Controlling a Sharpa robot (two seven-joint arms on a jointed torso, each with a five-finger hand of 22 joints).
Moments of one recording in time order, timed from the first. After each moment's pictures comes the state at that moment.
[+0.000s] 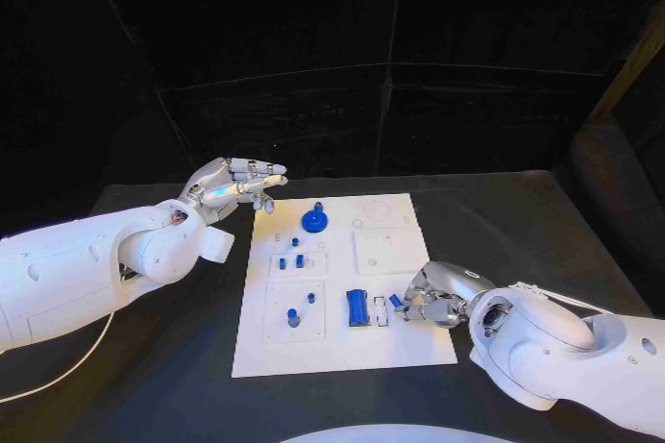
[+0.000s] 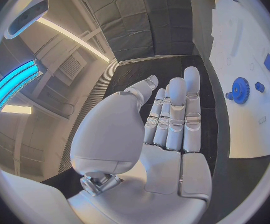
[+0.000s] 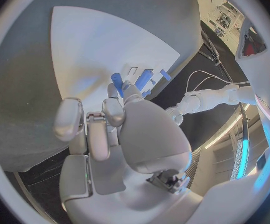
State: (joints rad) left arm 1.27 -0.86 -0.16 1.41 -0.03 -0.08 0.45; left_hand 1.35 -0.11 0.37 0.01 0.11 0.98 0.19 0.14 0.07 1.06 0.12 0.23 0.08 1.18 0.03 1.02 0.47 0.17 1.15 0.13 0.65 0.69; right arm 1.07 -1.03 -0.16 1.98 -1.44 -0.45 -0.63; right_hand 1.48 0.02 -0.07 0.14 0.37 1.12 0.07 0.14 0.33 1.42 0.00 1.10 1.23 1.47 -0.07 1.52 1.31 0.09 1.34 0.04 1.34 1.13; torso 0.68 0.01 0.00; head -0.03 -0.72
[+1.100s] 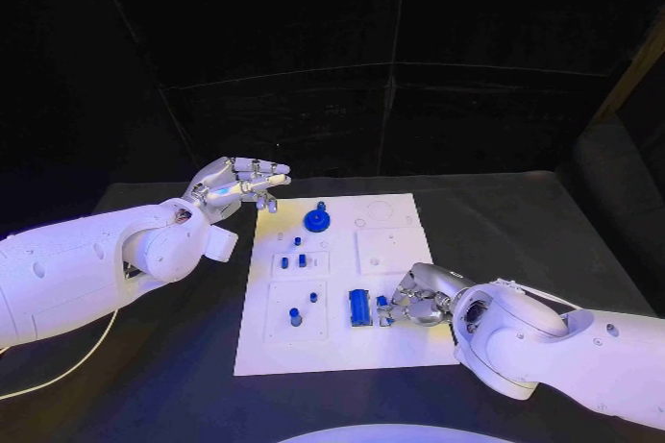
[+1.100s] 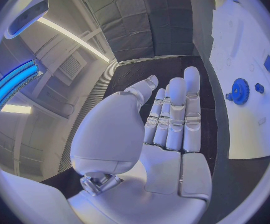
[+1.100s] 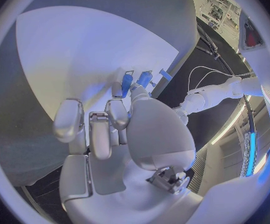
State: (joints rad) left arm 1.27 -0.86 -0.16 1.41 -0.03 -0.08 0.45; left_hand 1.35 -0.11 0.37 0.01 0.11 0.98 0.19 0.14 0.07 1.06 0.12 0.23 0.08 1.18 0.03 1.02 0.47 0.17 1.15 0.13 0.65 0.69; right arm 1.07 -0.94 -0.16 1.91 -1.34 -0.43 -0.62; right_hand 1.32 -0.02 -0.08 0.23 0.40 1.17 0.05 0.15 0.37 1.45 -0.02 1.12 1.28 1.46 -0.08 1.53 1.31 0.09 1.35 0.03 1.34 1.14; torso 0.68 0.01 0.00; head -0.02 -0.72
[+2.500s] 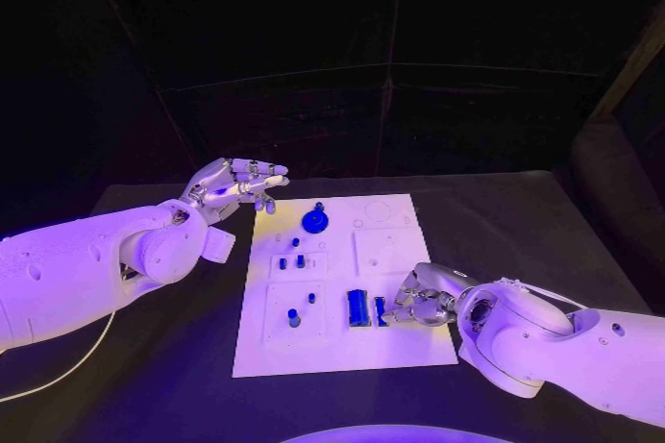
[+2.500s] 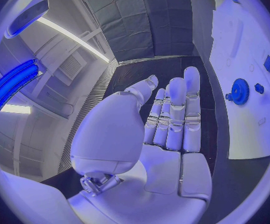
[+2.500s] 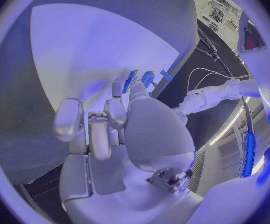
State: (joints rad) left arm 1.27 -0.86 -0.16 1.41 -0.03 -0.08 0.44; left_hand 1.35 -0.11 0.37 0.01 0.11 0.98 0.19 0.14 0.07 1.06 0.12 0.23 0.08 1.18 0.03 1.02 0.47 0.17 1.15 0.13 0.65 0.69; right arm 1.07 -0.97 -0.16 1.90 -1.35 -0.42 -0.58; right_hand 1.39 0.00 -0.17 0.20 0.20 1.16 0.06 0.17 0.41 1.45 -0.02 1.09 1.26 1.46 -0.08 1.53 1.31 0.09 1.35 0.03 1.34 1.12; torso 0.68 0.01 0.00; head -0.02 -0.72
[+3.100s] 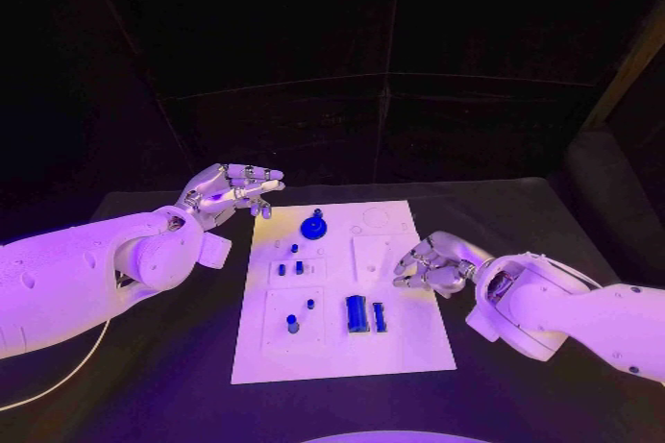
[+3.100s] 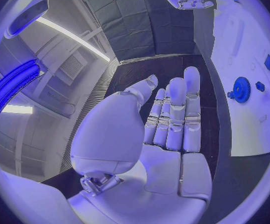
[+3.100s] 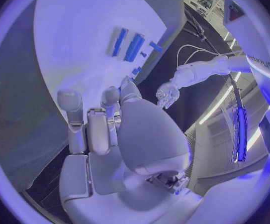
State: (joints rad) left arm 1.27 -0.87 -0.16 1.41 -0.02 -0.09 0.45; left_hand 1.35 -0.11 0.36 0.01 0.11 0.98 0.19 0.14 0.07 1.05 0.12 0.24 0.08 1.17 0.04 1.02 0.47 0.17 1.15 0.13 0.64 0.68; right arm 1.16 -1.02 -0.16 1.79 -1.02 -0.47 -0.18; right_hand 1.48 0.04 -0.18 0.16 0.23 1.03 0.11 0.08 0.36 1.25 0.02 0.61 0.96 1.47 -0.05 1.35 1.19 0.14 1.16 0.06 1.12 0.80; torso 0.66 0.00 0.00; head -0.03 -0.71
